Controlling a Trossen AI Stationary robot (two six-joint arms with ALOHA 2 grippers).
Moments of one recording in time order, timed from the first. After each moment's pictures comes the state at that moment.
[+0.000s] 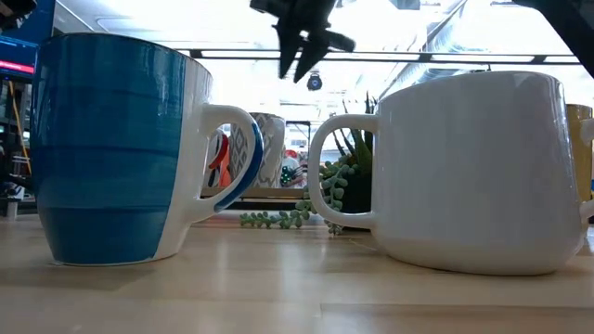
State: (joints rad) left arm -1.04 0.98 0.86 -0.95 -0.48 -0.93; right arm -0.08 2.10 2.24 -1.24 0.37 0.65
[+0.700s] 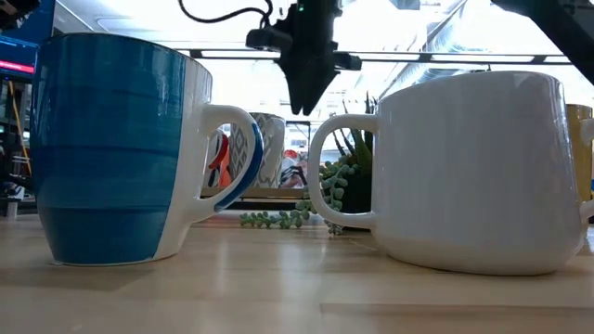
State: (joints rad) left arm -1.04 0.98 0.86 -0.94 -0.51 -0.91; right arm -0.02 2.21 2.24 -1.40 0.32 0.74
